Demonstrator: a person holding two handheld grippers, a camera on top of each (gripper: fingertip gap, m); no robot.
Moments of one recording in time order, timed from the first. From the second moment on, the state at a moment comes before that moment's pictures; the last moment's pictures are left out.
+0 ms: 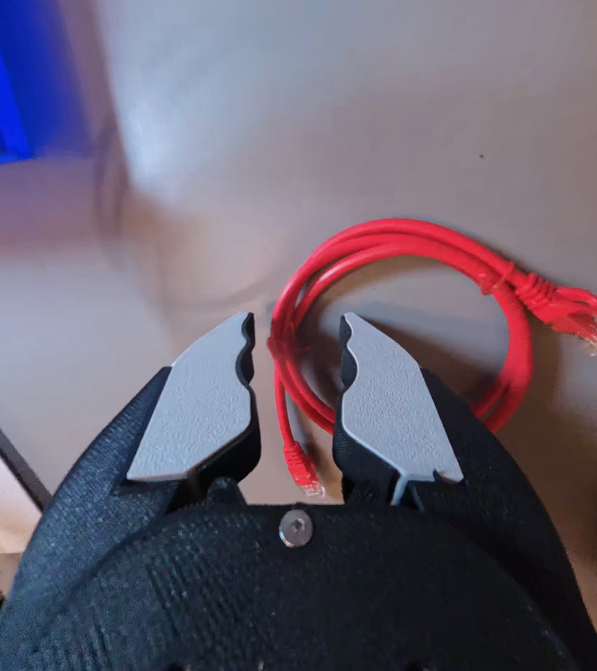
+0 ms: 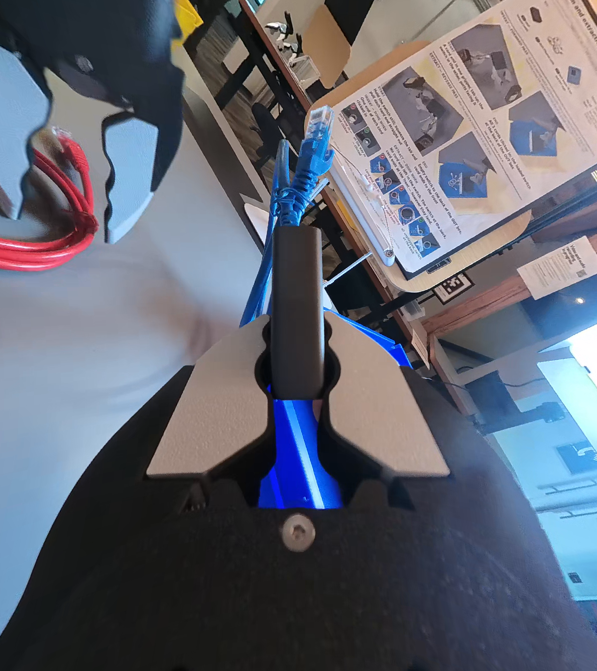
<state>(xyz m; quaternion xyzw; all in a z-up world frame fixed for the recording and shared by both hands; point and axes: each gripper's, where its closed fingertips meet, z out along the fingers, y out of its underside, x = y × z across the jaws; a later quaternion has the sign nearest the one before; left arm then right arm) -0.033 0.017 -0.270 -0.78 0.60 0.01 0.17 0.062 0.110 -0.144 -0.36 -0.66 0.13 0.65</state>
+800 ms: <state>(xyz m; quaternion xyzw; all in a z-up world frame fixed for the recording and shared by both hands) -0.033 -0.030 -0.242 -0.83 0.48 -0.03 0.28 0.058 0.106 -0.151 -0.35 -0.67 0.12 0.64</state>
